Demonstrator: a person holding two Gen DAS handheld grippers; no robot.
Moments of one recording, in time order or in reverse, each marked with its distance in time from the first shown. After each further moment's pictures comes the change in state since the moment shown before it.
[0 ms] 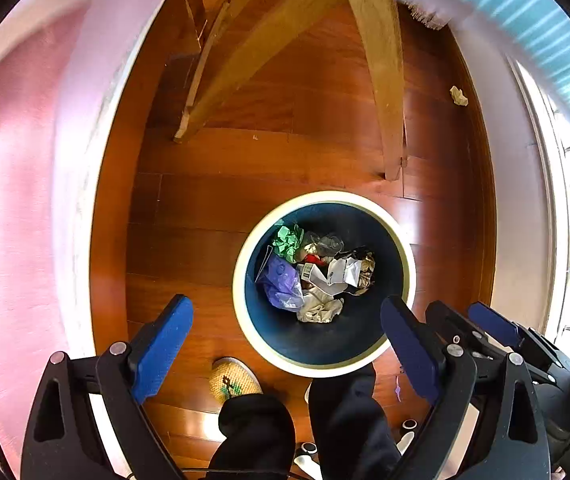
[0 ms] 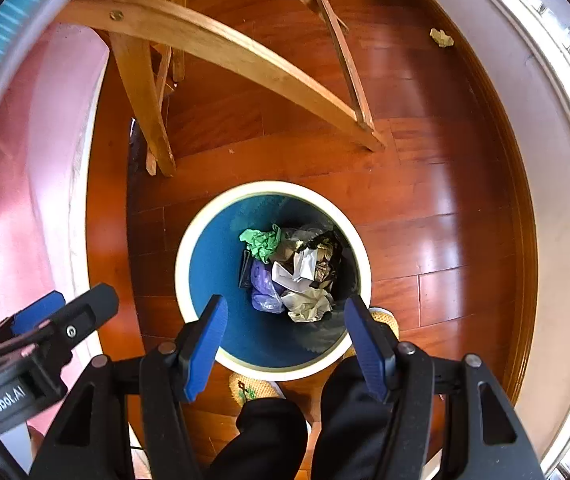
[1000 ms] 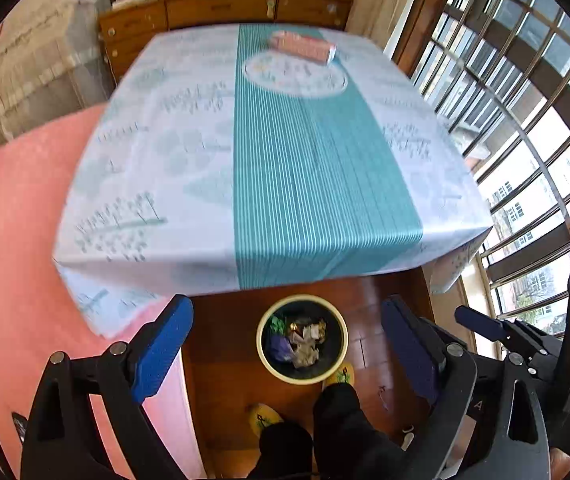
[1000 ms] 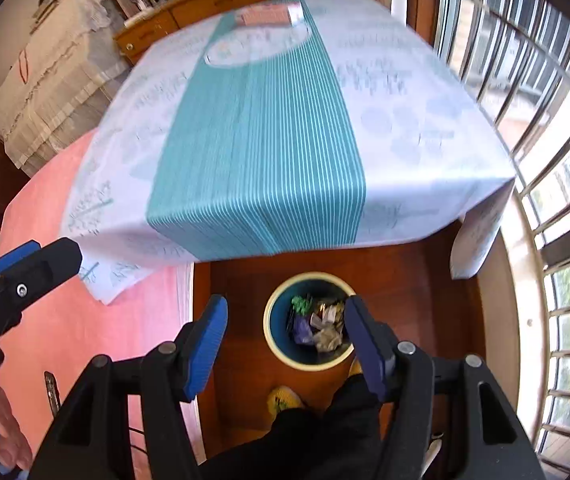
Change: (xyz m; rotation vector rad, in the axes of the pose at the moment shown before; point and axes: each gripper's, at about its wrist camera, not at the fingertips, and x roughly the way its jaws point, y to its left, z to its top) left arm -0.377 -0.015 -0.010 0.225 -0.380 -0.063; right arm -0.320 0.081 -0.036 -0.061 -0.327 0.005
